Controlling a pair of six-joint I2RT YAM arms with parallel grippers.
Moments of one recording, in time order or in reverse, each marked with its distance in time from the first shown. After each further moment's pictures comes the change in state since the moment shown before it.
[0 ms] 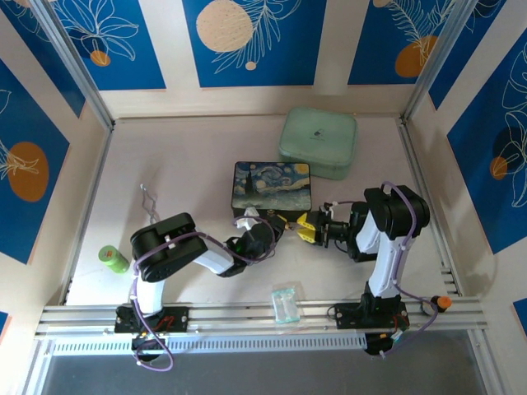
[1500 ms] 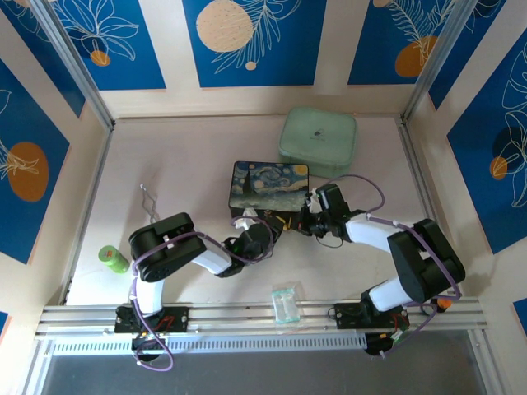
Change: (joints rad) left arm 0.010 -0.007 -0.026 0.012 0.031 0.003; right arm 0.359 -0.529 0.298 -1.343 0.731 -0.691
